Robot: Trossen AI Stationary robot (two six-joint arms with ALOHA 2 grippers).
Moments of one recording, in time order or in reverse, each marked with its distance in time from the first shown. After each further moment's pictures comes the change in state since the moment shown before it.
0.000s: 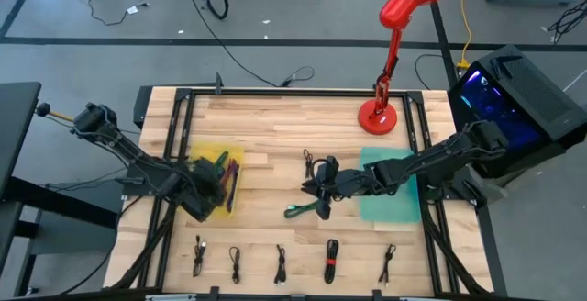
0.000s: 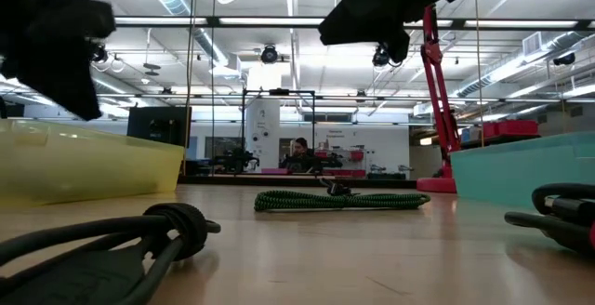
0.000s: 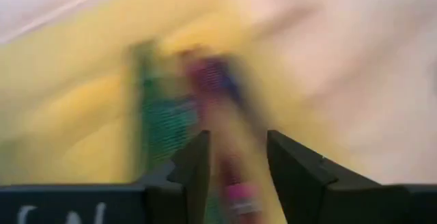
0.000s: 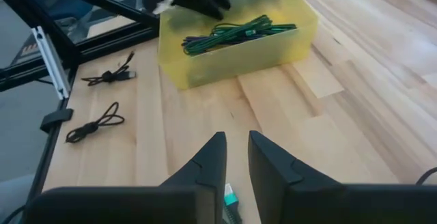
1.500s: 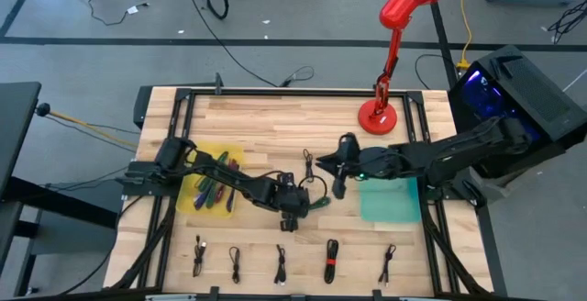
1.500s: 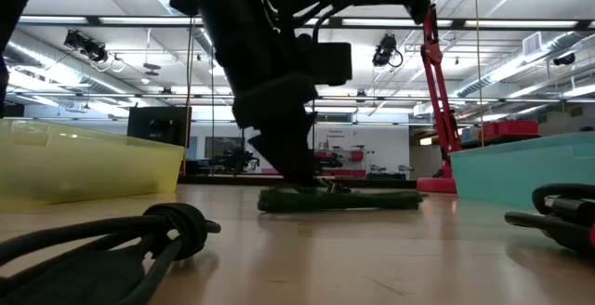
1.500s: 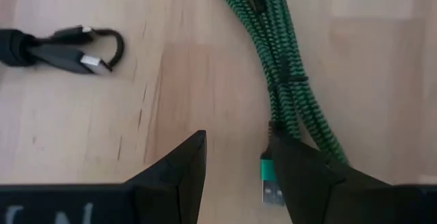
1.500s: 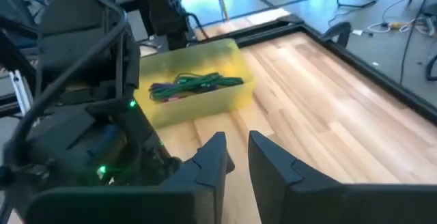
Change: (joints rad) left arm 0.376 0.904 0.680 0.530 0.360 1.250; right arm -0.054 -0.260 0.000 -0.167 0.099 -0.113
